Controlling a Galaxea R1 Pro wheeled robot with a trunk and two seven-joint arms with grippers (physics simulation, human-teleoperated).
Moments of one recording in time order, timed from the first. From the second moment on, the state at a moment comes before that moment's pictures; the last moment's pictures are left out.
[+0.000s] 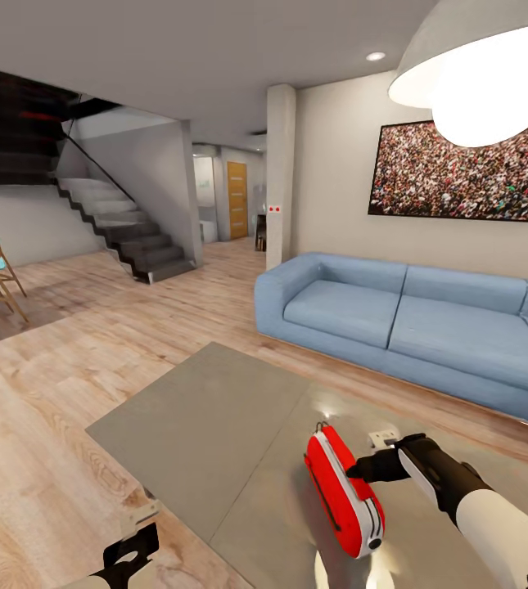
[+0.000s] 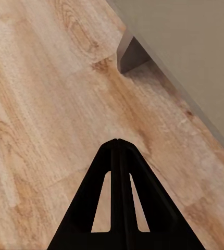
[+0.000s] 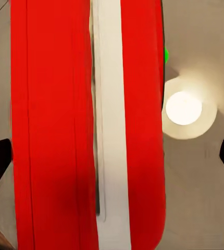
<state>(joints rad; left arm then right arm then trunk) -0.61 -0.02 -0.13 0.04 0.45 -0.33 0.34 -0.74 -0.23 0.40 -0.50 -0.27 0.65 0.37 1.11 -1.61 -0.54</state>
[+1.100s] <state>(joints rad) -0.61 -0.01 -0.13 0.05 0.44 -0.33 0.35 -0.74 -0.23 0.40 -0.50 -0.27 0.65 0.35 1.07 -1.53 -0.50</state>
